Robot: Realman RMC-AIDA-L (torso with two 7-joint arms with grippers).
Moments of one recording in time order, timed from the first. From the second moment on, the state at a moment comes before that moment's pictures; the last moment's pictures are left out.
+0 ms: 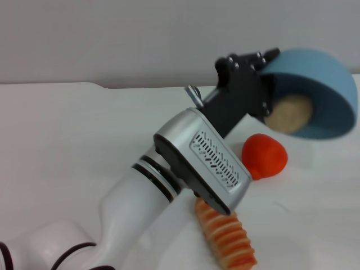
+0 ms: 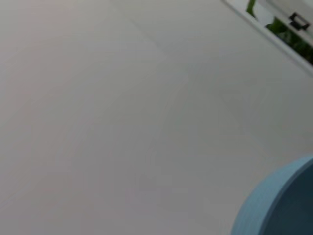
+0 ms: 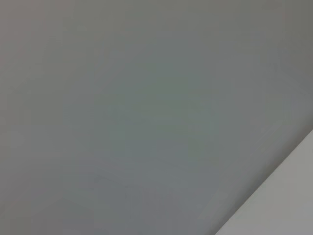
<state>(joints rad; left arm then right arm) -0.68 -2.08 -0.32 -0.85 1.94 0.98 1.07 0.24 1.99 -0.08 -0.58 -1.83 -1.39 1.90</state>
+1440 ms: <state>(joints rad) -0.68 -2.08 -0.33 -0.83 1.83 1.42 0.75 0.26 1.96 -0.04 -0.58 -1.82 -1.40 1.90</state>
